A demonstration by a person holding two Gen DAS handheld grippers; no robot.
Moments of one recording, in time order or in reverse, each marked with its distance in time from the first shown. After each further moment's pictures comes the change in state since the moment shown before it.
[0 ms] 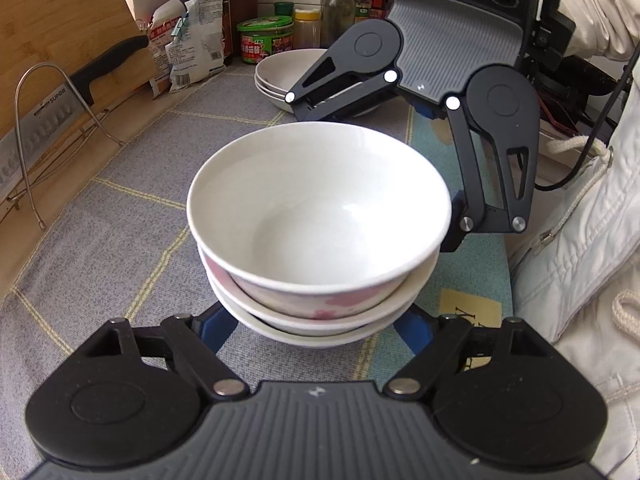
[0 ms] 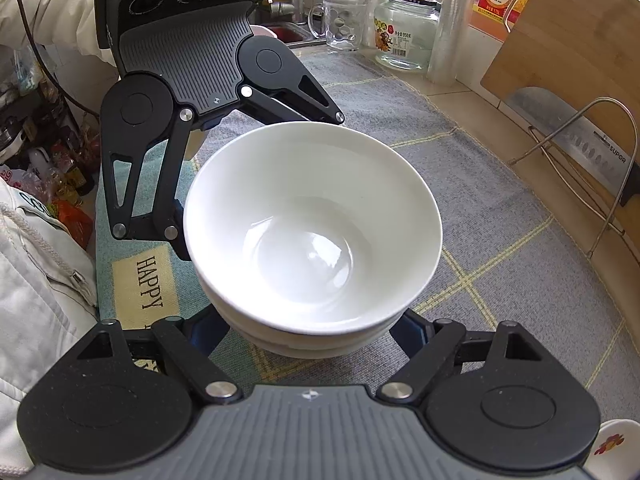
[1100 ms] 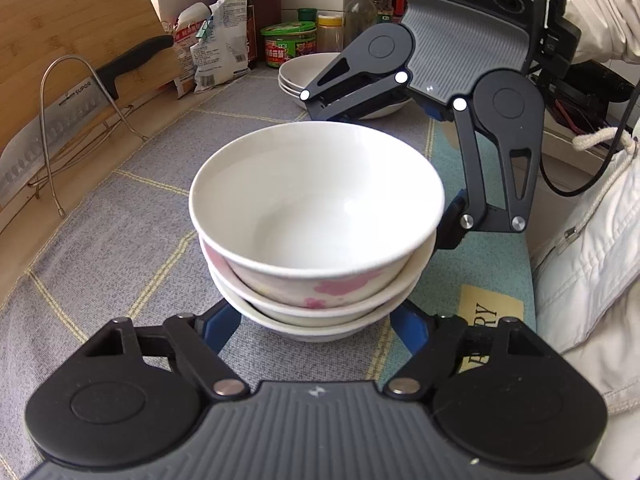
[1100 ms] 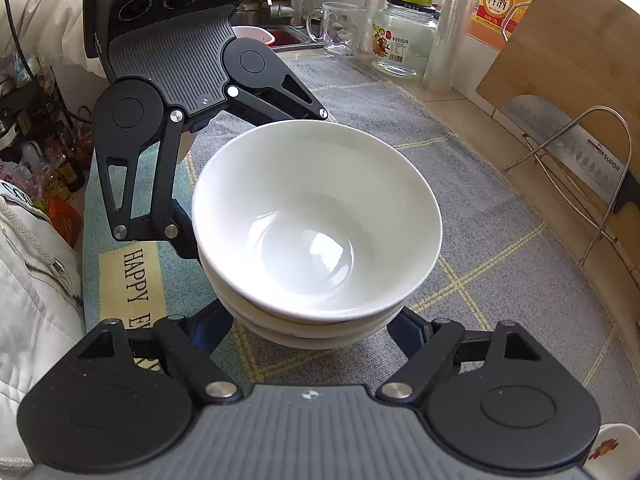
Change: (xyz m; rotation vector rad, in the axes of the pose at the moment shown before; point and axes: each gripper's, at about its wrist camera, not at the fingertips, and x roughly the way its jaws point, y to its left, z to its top) left arm -0.001 0.002 -0.010 -0.023 -0.038 0.070; right arm 0.003 0.002 -0.007 -0.028 -0.023 -0.039
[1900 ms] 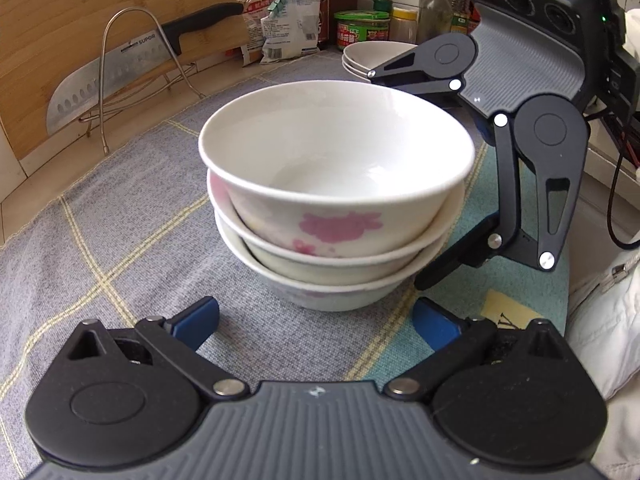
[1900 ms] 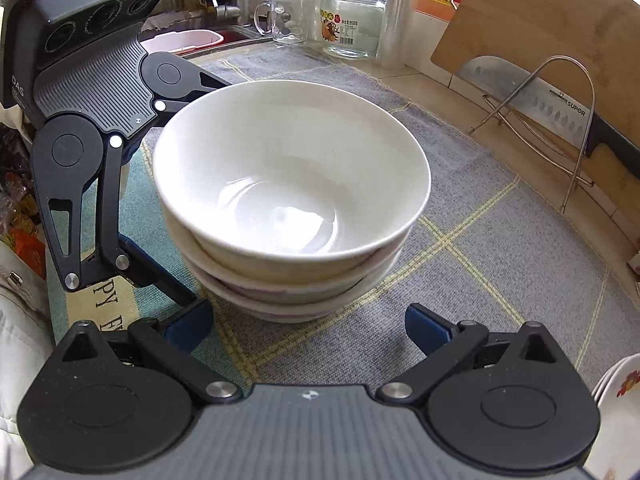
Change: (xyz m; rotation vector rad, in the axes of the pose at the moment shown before) left arm 0.009 -0.023 -0.019 -0.190 0.013 0.178; right arm 0.015 0.007 -0.017 0.125 -0.020 -0.110
